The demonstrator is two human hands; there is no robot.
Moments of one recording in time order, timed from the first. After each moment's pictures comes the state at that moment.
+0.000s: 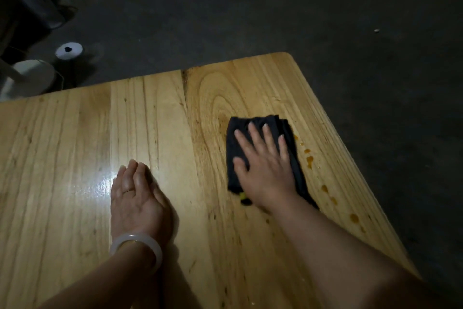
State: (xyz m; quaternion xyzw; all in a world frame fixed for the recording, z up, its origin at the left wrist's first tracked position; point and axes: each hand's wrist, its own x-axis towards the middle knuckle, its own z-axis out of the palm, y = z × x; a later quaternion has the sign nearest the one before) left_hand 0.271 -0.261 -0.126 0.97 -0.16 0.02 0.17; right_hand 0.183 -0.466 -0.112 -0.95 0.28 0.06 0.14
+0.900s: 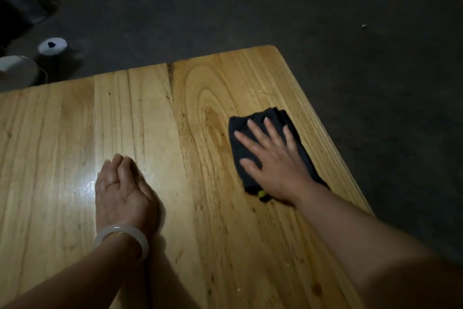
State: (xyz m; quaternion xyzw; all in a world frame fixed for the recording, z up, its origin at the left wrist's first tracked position) left_hand 0.274 -0.259 -0.125 0.97 -0.15 -0.01 0.17; right_hand 0.144 -0.508 -0.110 -0.97 0.19 0.09 0.11
